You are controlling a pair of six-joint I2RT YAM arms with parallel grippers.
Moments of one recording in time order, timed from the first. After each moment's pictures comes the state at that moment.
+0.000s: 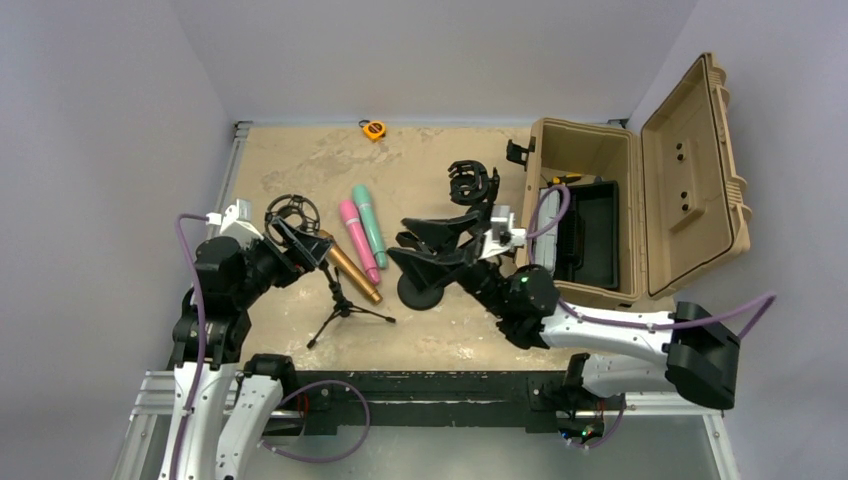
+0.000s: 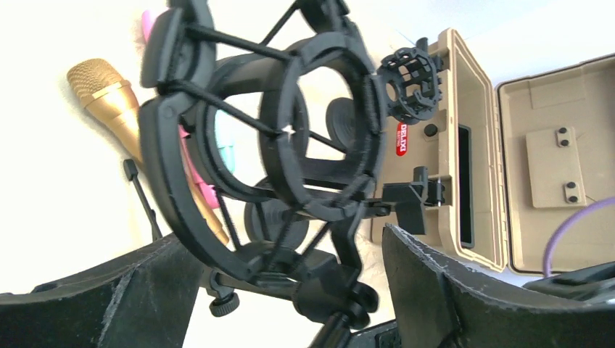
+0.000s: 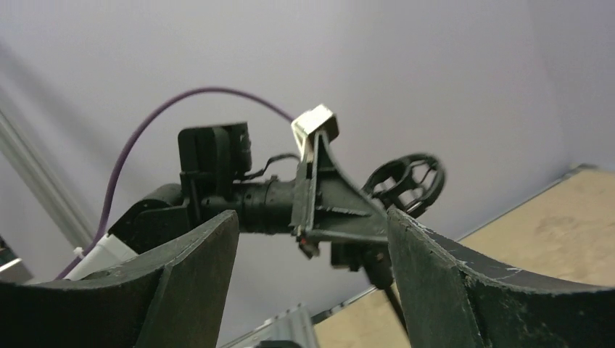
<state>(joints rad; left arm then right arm) -0.07 0.53 0.83 -0.68 0.29 -0.73 1.17 1.23 0.64 1.20 0.11 0.45</state>
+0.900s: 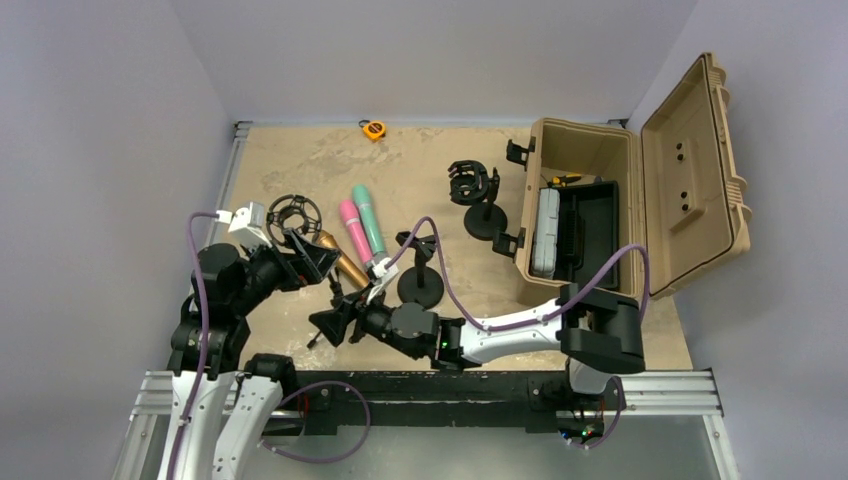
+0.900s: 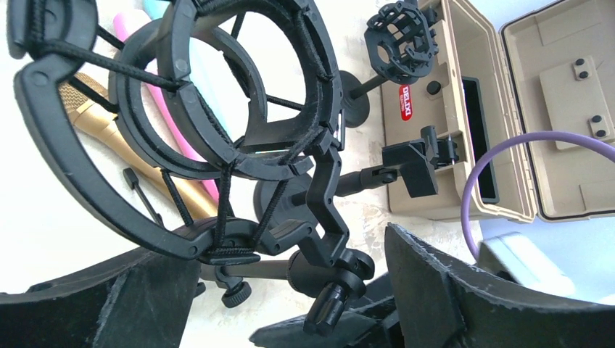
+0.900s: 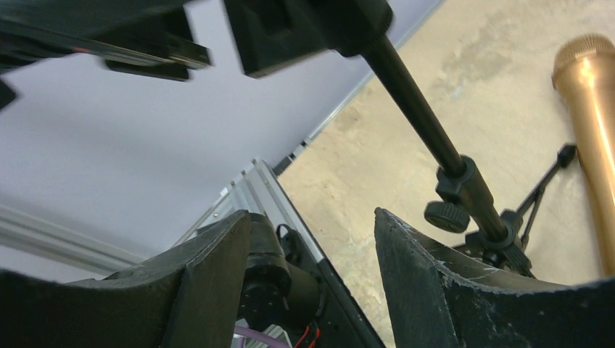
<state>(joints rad) -0.10 0.49 0.81 -0.67 0.36 -0.58 1.43 1.68 0.89 0.83 0.38 0.63</state>
